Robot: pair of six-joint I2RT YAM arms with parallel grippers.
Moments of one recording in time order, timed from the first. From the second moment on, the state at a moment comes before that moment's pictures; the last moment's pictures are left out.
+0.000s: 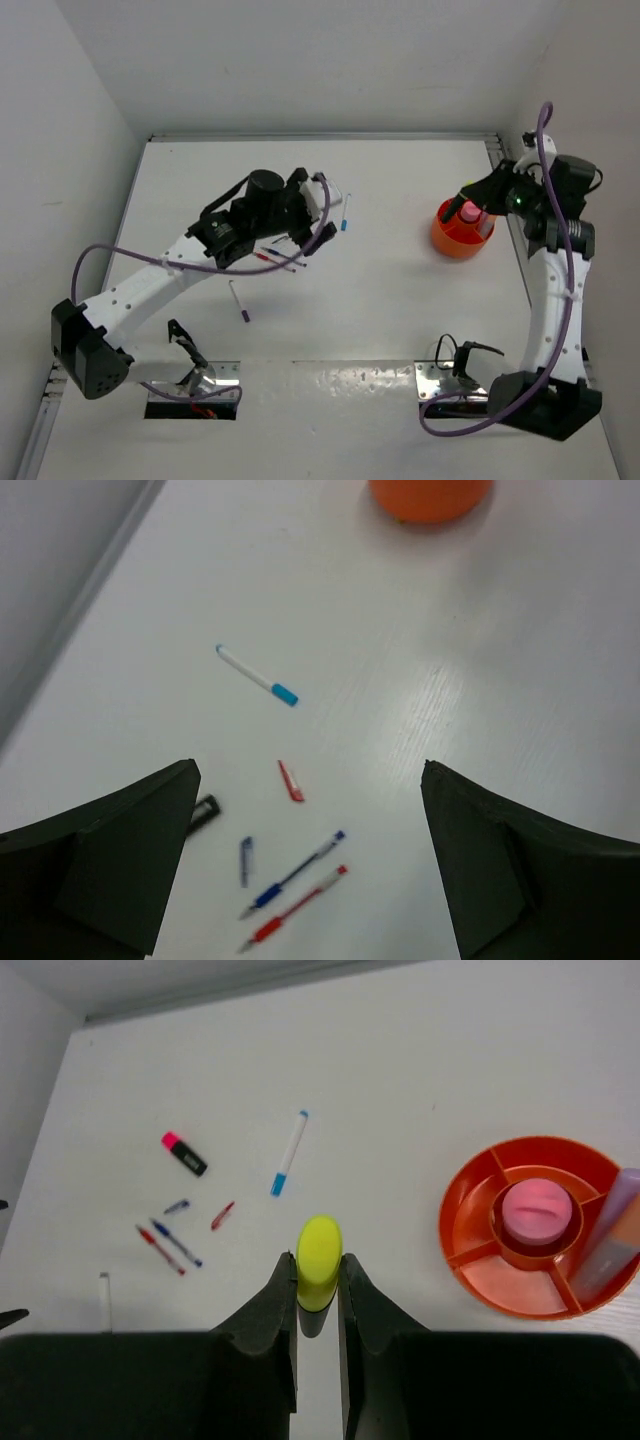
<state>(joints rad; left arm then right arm) -0.76 1.24 1.18 -0.32 0.21 0.40 -0.29 1.10 1.19 -0.60 -0.63 0.14</state>
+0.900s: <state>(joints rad) -0.40 1.40 1.15 -0.24 0.36 -0.16 -0.47 1.07 0.73 -0.16 -0.37 0.34</state>
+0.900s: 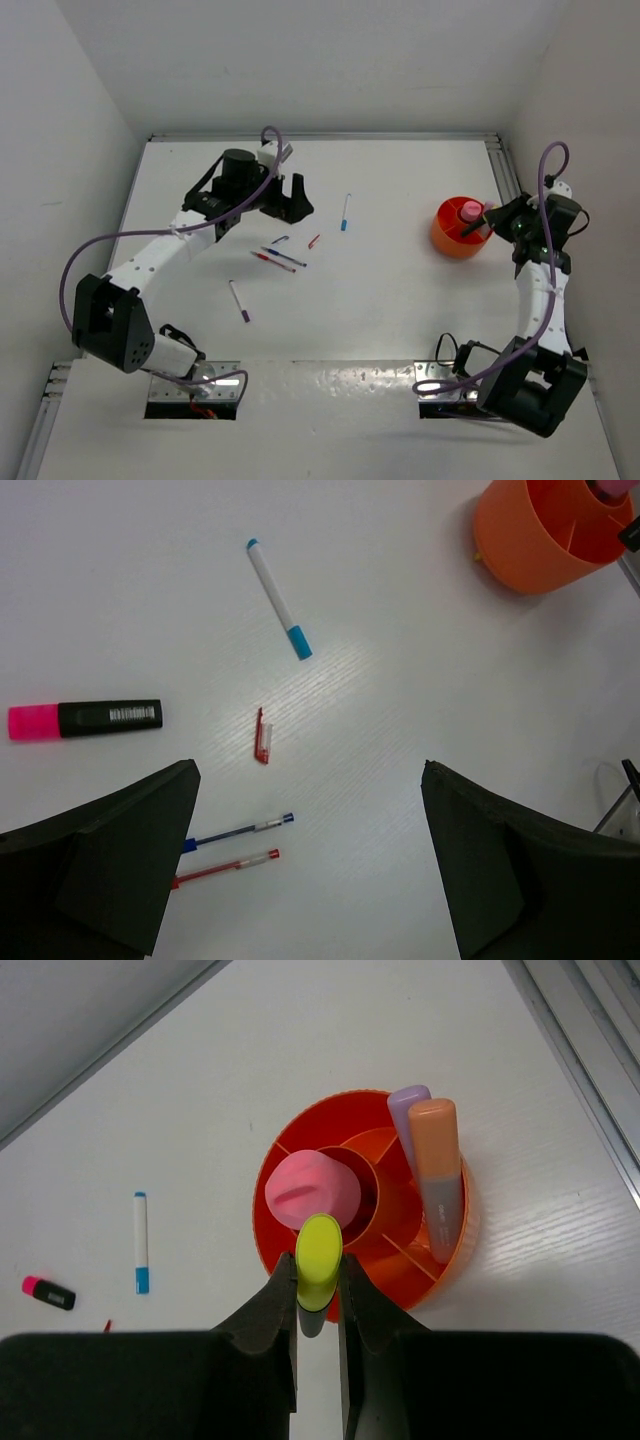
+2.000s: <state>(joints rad) -0.33 1.67 1.38 -0.32 0.25 0.22 -0.34 1.10 0.61 -0.01 -0.23 0.30</state>
